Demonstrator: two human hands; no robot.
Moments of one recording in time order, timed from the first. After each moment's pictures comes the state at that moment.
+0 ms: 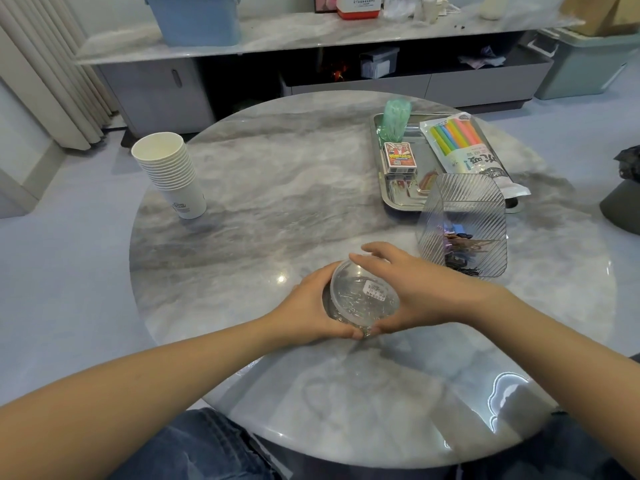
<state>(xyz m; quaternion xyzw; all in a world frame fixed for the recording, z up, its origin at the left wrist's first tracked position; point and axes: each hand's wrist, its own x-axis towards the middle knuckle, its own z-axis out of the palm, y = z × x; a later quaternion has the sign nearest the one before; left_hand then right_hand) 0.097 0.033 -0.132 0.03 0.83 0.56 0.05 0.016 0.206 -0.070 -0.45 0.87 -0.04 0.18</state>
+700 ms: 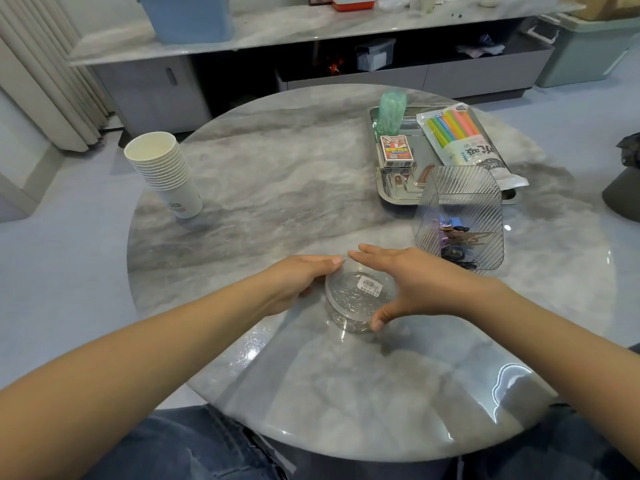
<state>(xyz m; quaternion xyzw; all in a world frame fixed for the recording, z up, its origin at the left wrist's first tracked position) 0.069 0.021 -0.111 -0.19 0.70 0.66 0.19 0.009 0.209 -0.072 -0.43 0.87 -0.10 0.22</state>
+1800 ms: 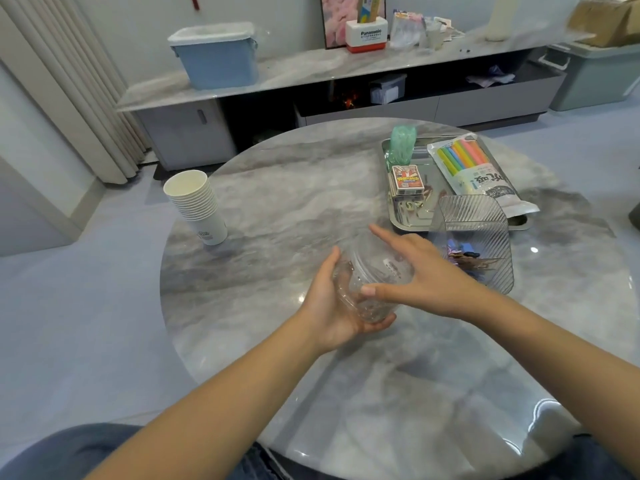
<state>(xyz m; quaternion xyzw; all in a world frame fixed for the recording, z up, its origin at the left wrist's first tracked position) 0.076 0.063 -0.080 -0.26 0.37 0.88 0.16 0.008 0.208 -0.048 -0.33 0.86 -0.35 0.18</state>
